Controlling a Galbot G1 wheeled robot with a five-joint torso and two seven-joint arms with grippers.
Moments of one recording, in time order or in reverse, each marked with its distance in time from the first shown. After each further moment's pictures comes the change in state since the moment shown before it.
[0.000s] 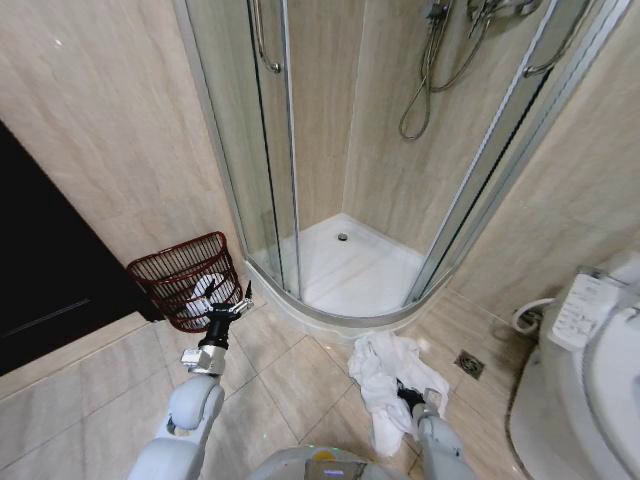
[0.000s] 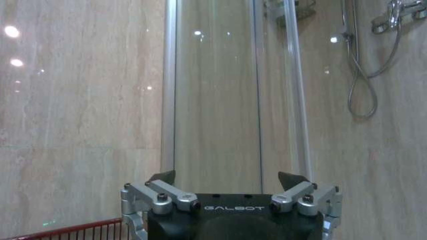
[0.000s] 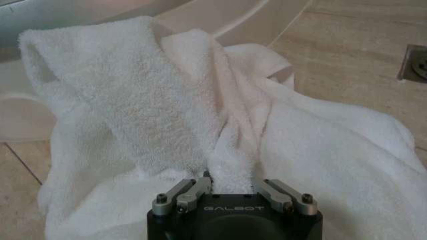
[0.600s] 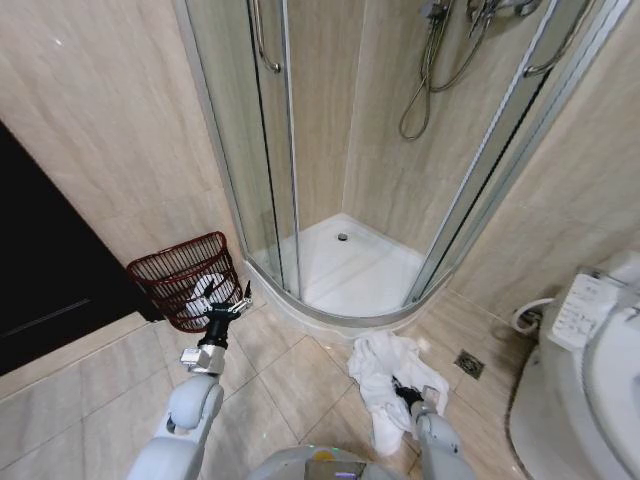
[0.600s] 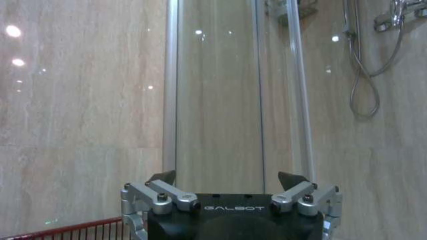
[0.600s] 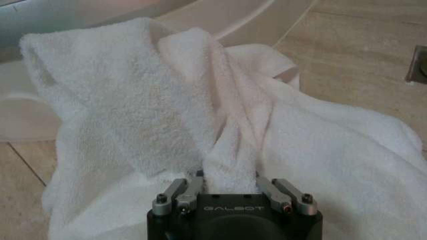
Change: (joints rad) left arm -0.003 0.006 -0.003 0.009 -0.006 -0.003 -0.003; right arm 0.012 0.001 -0.014 0.000 -0.004 -0.015 0.008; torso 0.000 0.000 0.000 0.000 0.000
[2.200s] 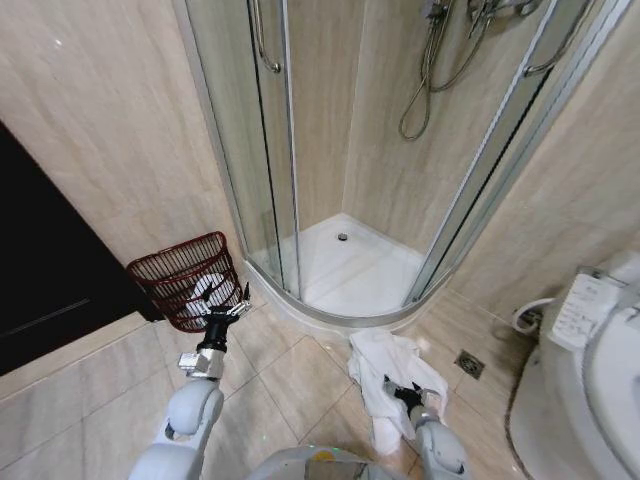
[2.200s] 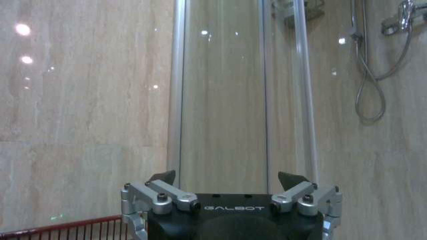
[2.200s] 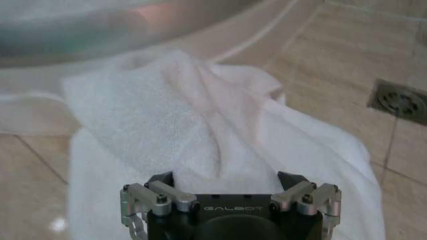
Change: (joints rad) left arm 0.017 -0.003 -0.005 -0.013 -0.018 -0.007 -0.011; right arm -0.161 0.024 -0.094 0.300 -0.001 -0.114 0.171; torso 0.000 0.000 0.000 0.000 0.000
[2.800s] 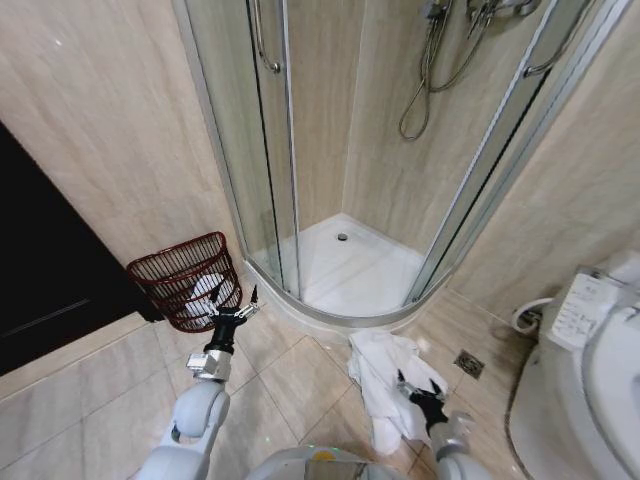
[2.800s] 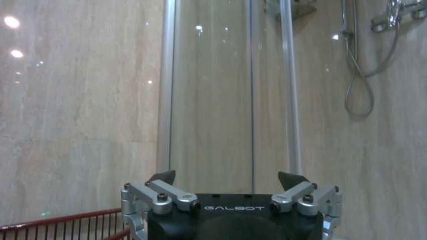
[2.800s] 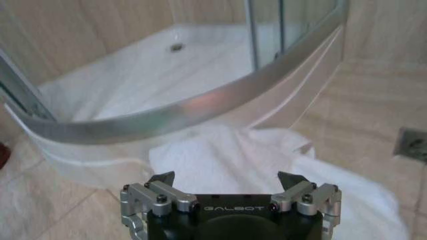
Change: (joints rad) left arm 0.015 -0.033 0.033 -0.019 0.044 0.015 -0.001; right arm -0.221 0.023 -0.009 0.333 0.135 0.092 -0.120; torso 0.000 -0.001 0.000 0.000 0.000
